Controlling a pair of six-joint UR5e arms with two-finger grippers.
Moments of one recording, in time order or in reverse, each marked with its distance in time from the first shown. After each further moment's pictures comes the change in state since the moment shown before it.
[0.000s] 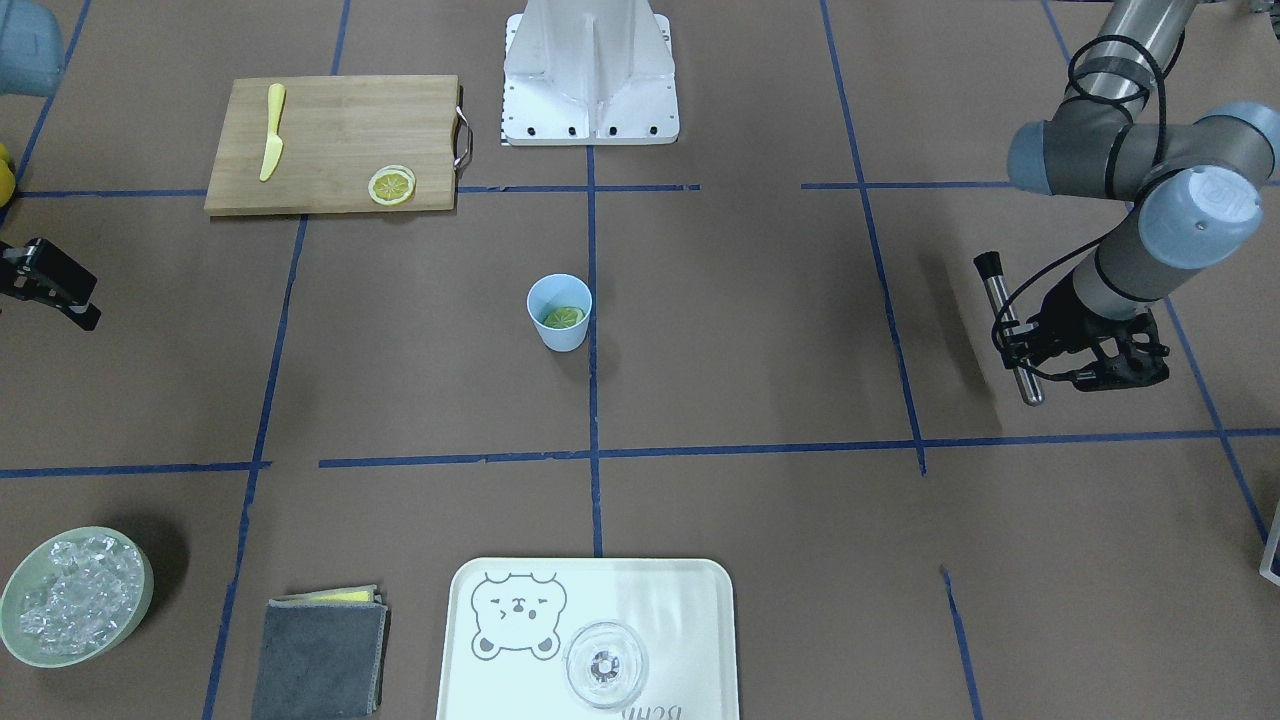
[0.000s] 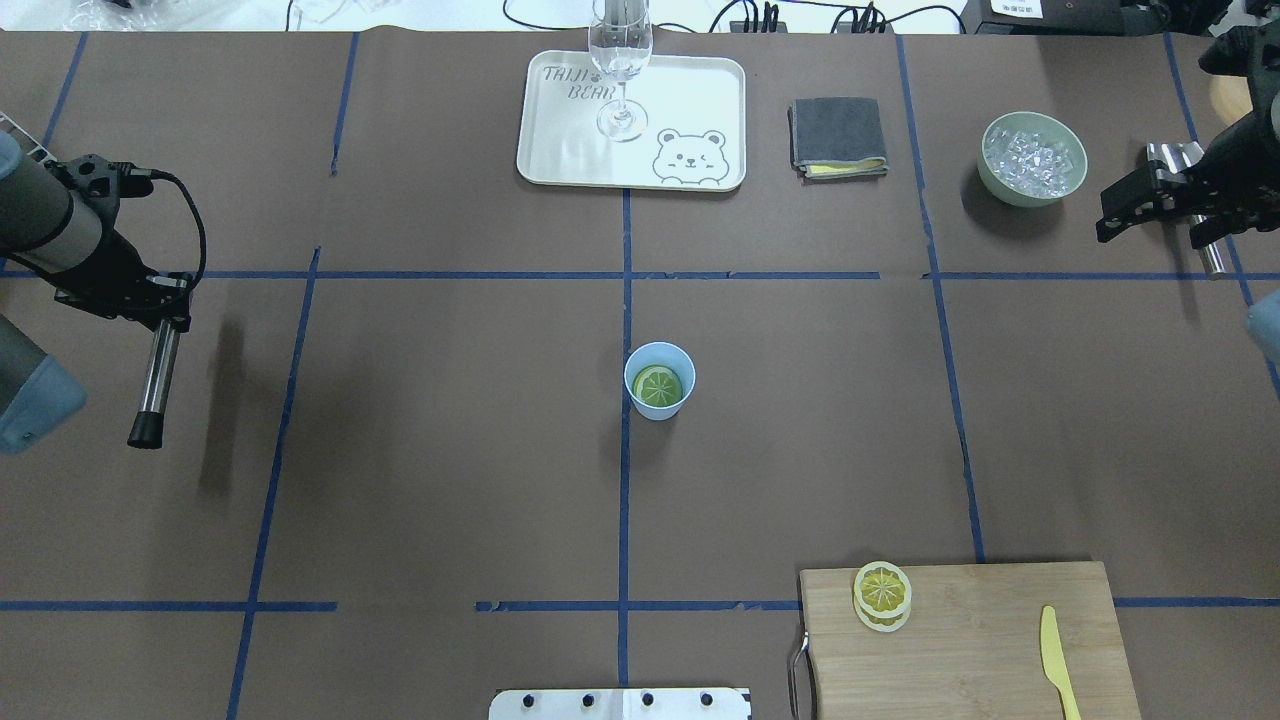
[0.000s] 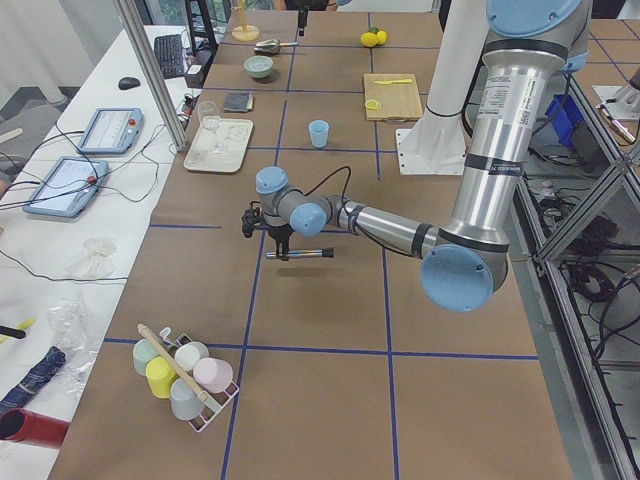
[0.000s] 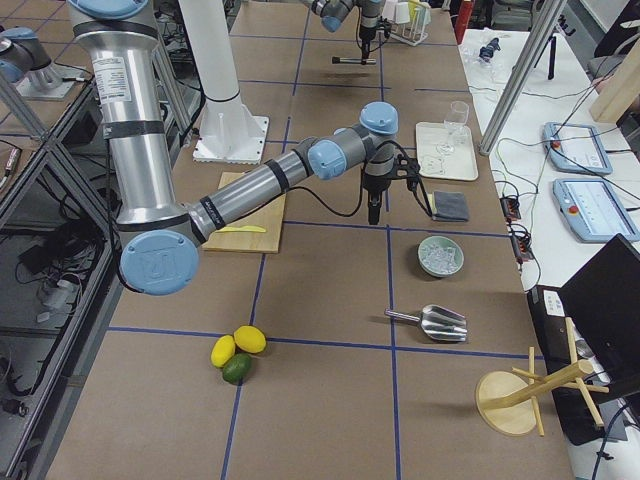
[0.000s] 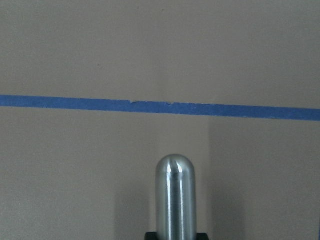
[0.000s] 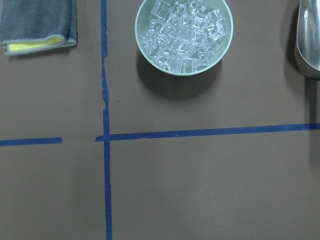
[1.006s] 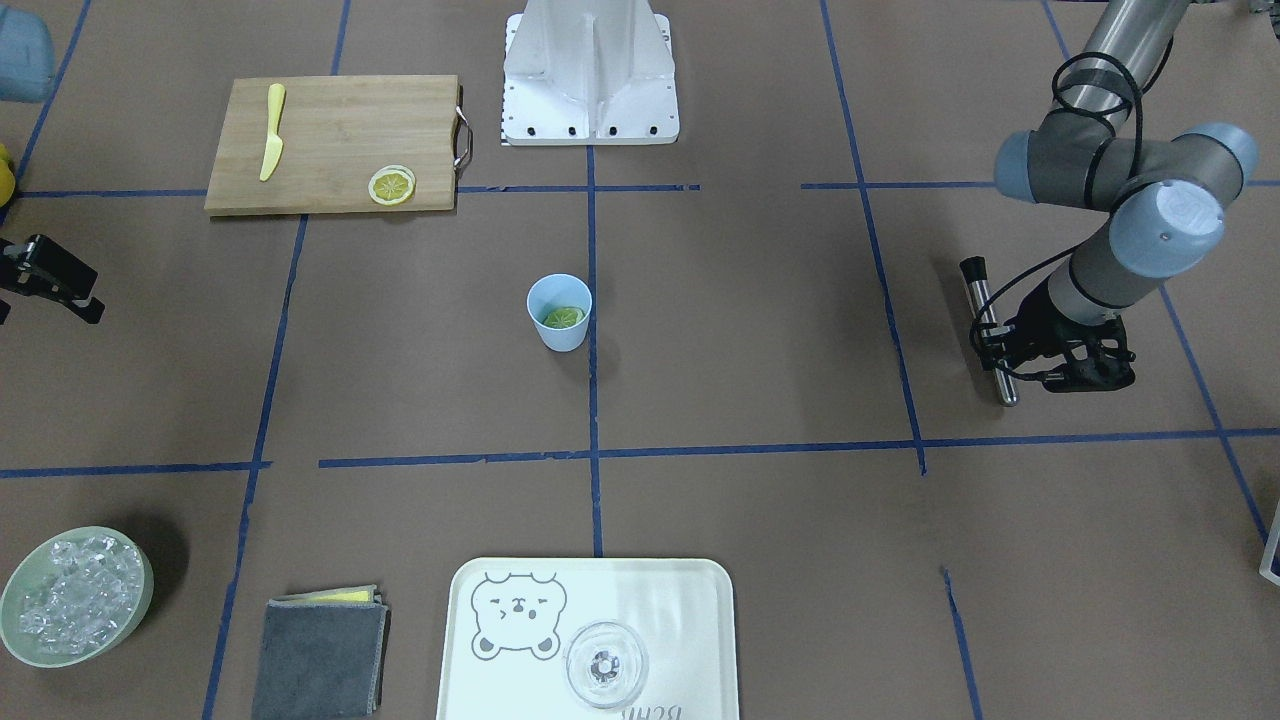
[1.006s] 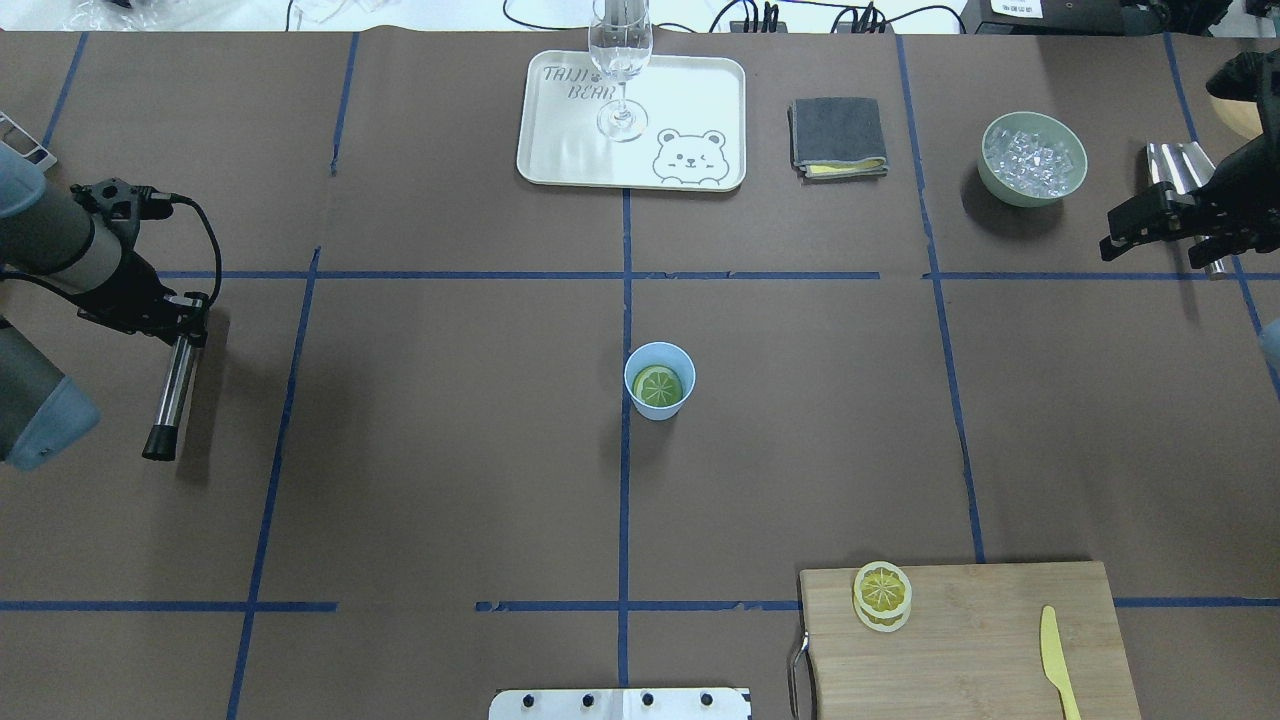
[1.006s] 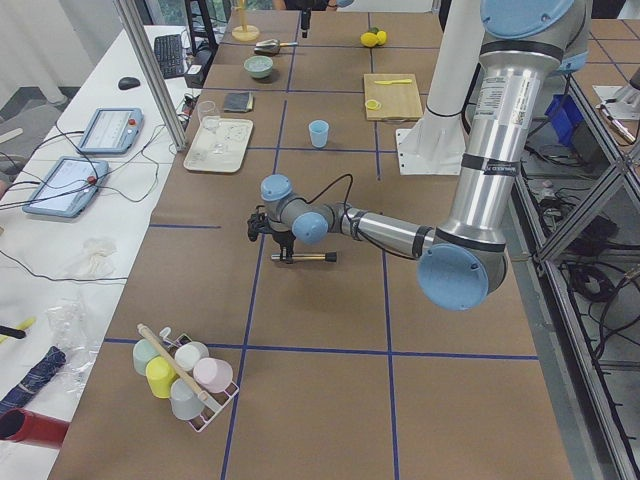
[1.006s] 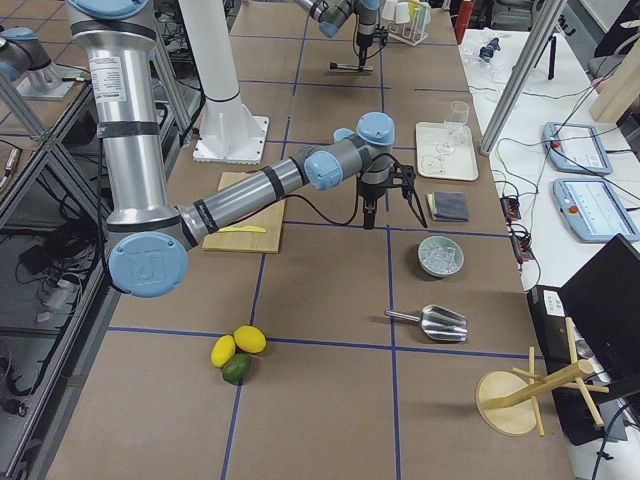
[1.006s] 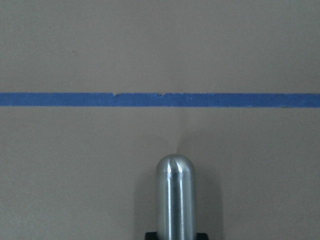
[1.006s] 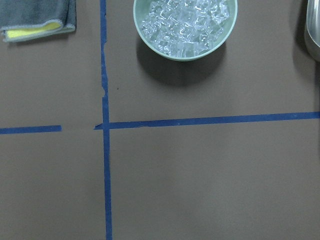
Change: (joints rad) left arm 0.051 -0.001 0.038 -0.072 0.005 -0.003; right arm 0.002 -0.038 -0.011 0.055 0.044 0.000
